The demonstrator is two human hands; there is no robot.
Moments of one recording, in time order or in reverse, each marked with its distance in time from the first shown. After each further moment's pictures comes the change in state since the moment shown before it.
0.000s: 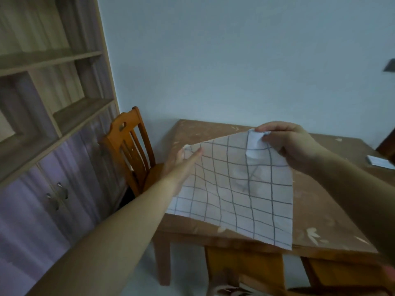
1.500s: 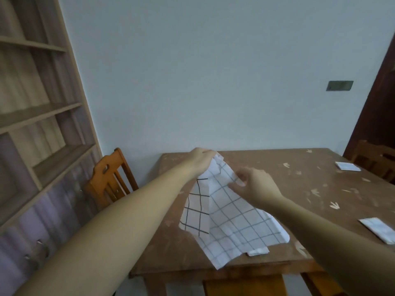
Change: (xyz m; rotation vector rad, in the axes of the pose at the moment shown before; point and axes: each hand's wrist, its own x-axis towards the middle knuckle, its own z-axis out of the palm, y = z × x) left_hand -0.051 0.139 0.086 0.620 -0.127 0.429; right_hand -0.038 0.032 -0.007 -1.025 0.188 -0.193
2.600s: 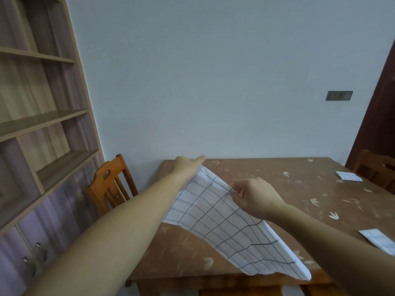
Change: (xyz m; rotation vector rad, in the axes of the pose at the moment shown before) left_hand 0.007 -0.013 0.011 -0.185 0.293 -0.265; right_hand -0.013 0.021 -0.020 -0.049 -0.051 -0.214
